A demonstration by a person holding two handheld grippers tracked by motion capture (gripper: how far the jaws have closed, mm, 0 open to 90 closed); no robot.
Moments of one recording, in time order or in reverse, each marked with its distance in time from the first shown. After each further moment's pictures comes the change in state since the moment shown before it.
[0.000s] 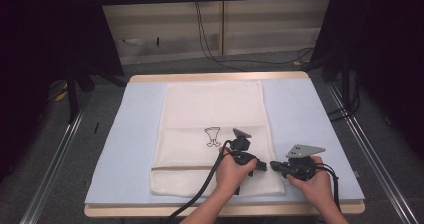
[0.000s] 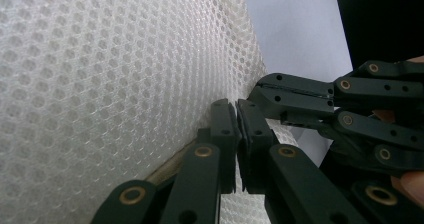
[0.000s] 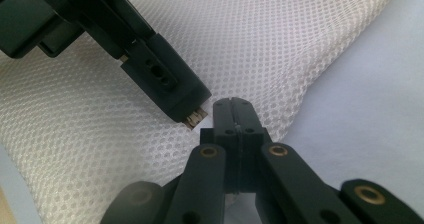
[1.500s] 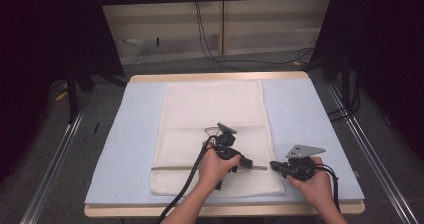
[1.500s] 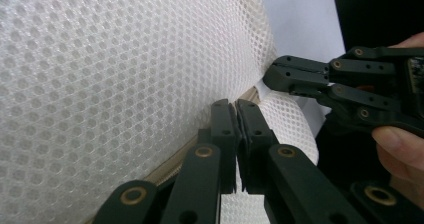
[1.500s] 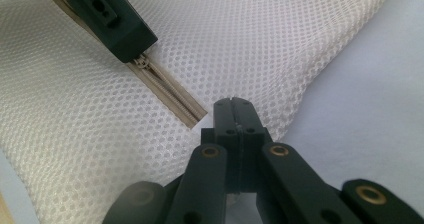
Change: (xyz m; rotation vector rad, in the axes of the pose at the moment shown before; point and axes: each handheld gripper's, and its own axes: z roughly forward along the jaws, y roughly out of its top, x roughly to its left) left arm 0.024 0.005 -0.041 0.060 -0.028 0.019; right arm 0.001 -0.001 0.000 -0.006 -0.007 0.012
